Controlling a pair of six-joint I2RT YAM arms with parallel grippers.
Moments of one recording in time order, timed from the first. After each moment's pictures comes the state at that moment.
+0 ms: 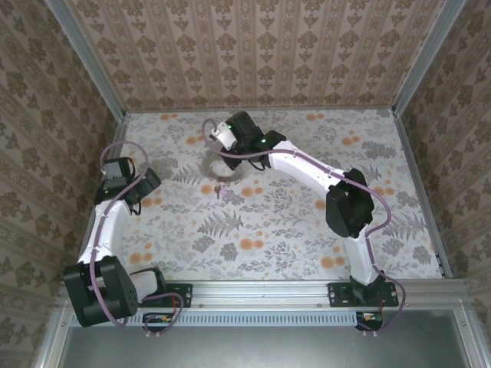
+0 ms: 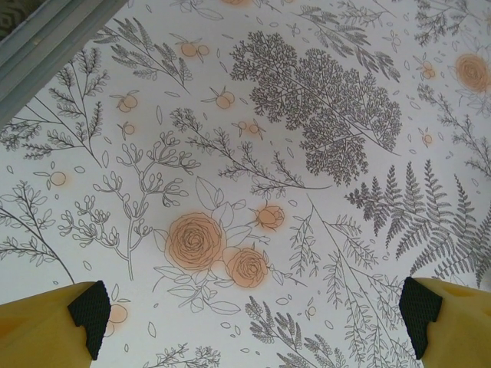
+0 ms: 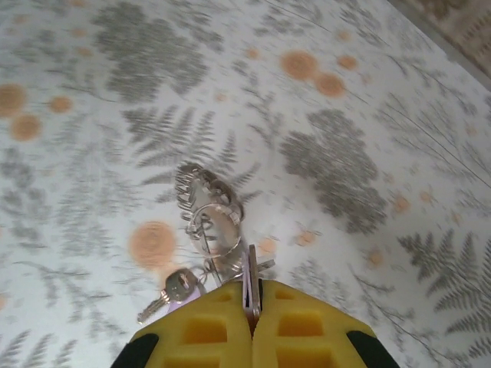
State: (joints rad) left arm 0.15 1.16 0.79 -0.50 -0.01 -0.43; right arm 0.68 2.09 1.89 -0.55 -0.08 -0.18
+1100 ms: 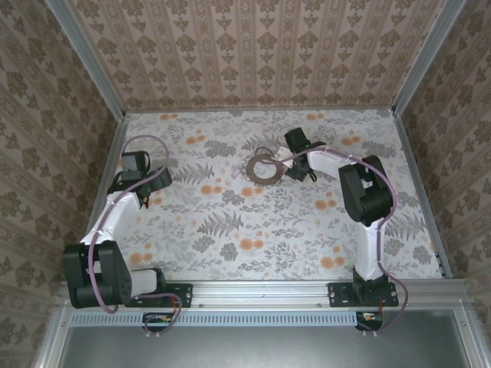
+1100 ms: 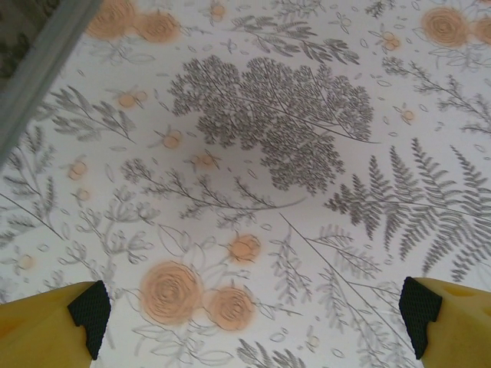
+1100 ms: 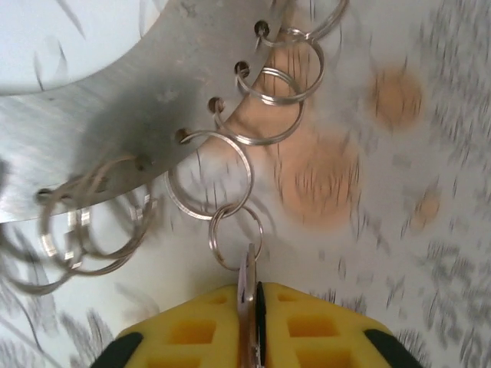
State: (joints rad) left arm 0.01 1.27 0.81 -0.38 -0.13 -0.24; right arm 0.33 2.05 1.40 -0.51 0.17 -0.68
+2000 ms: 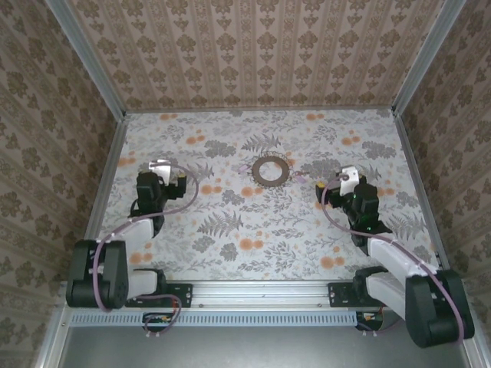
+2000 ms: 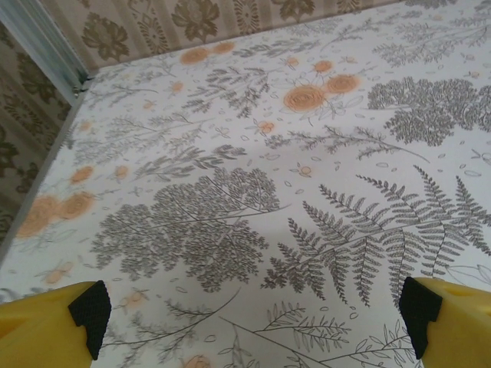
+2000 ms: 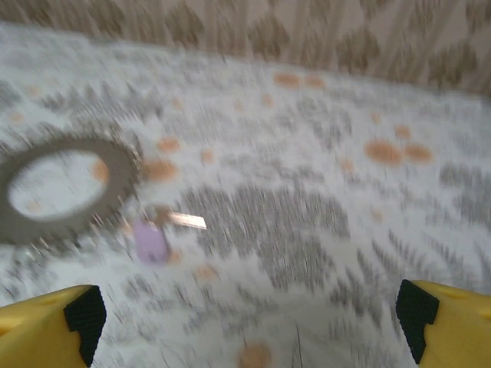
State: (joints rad) left arm -0.10 1.31 0.38 0.51 -0.06 0.17; right arm 0.09 1.08 0.23 0.47 0.00 -0.09
